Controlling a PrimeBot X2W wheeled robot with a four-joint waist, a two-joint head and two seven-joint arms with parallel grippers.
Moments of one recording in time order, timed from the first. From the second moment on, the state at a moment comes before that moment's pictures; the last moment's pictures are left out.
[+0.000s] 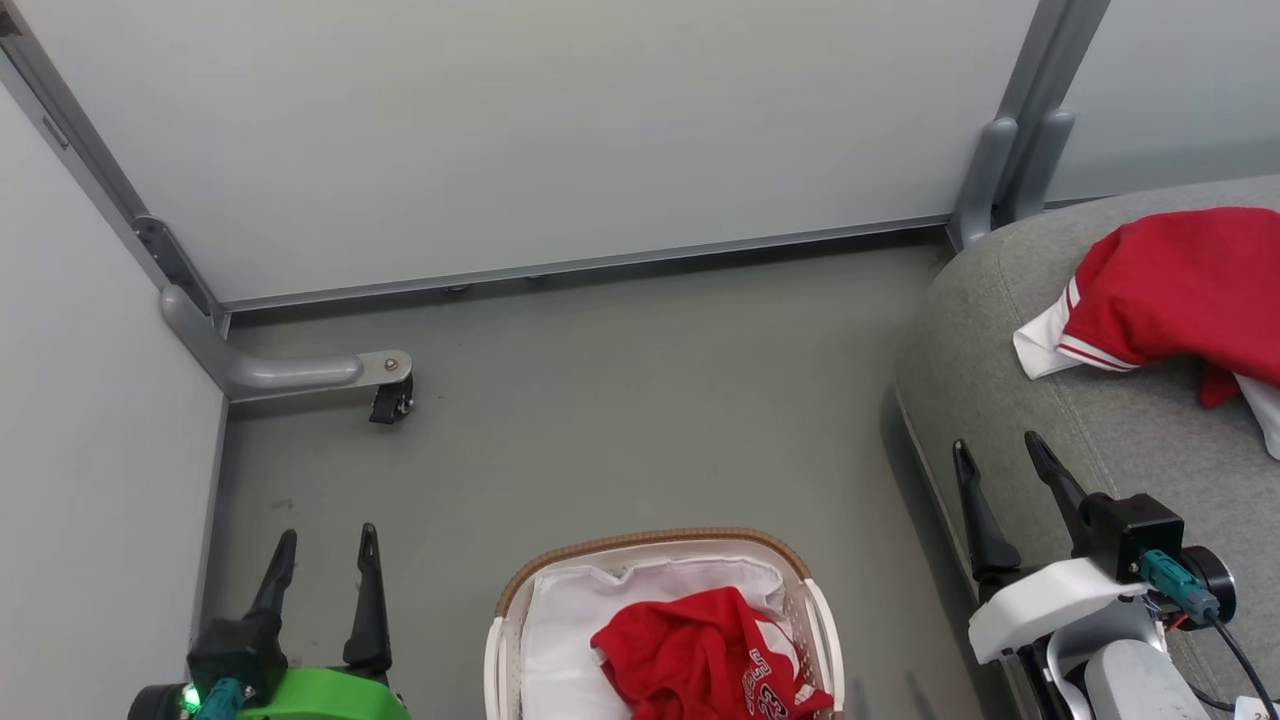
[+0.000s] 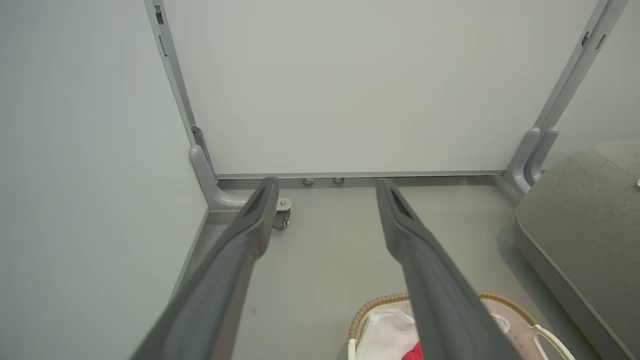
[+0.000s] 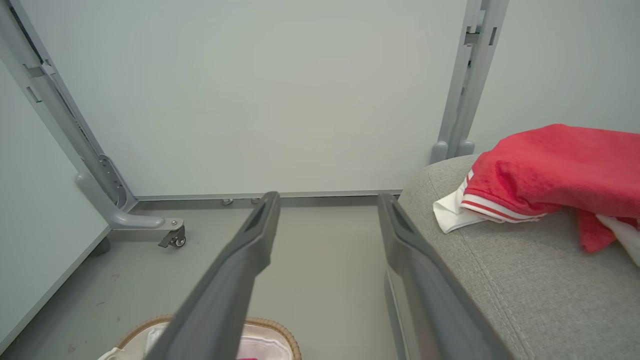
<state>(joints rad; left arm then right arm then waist) 0.01 0.06 -0.01 0.28 -0.17 -0.13 -0.26 -0.13 -0.05 -0.01 0.31 0.13 0.13 -0.26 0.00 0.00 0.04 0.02</state>
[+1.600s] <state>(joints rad) -0.53 0.32 -0.82 0.66 -0.47 -0.13 -0.26 -0.49 -0.05 0.24 0.06 0.24 0.13 -0.26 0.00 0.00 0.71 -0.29</state>
